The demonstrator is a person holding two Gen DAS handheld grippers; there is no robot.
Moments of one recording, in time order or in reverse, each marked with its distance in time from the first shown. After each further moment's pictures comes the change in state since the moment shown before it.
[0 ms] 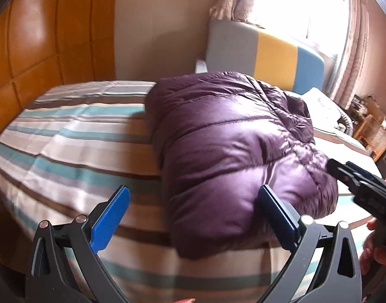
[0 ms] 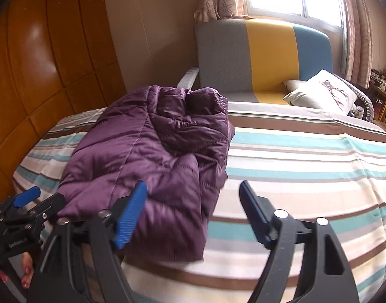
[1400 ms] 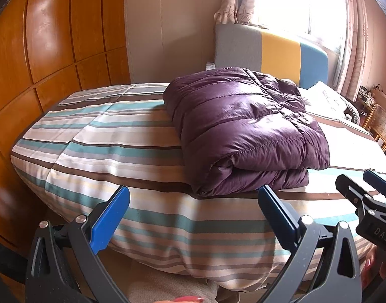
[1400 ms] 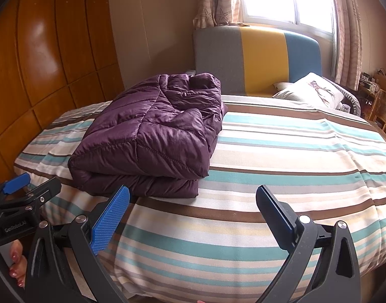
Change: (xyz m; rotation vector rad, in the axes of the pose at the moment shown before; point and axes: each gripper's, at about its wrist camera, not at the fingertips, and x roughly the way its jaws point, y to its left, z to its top) left arm -0.060 -0.002 -0.048 0.038 -0.023 0.079; right arm -0.060 0.015 -0.070 -0.012 -0.033 -0.048
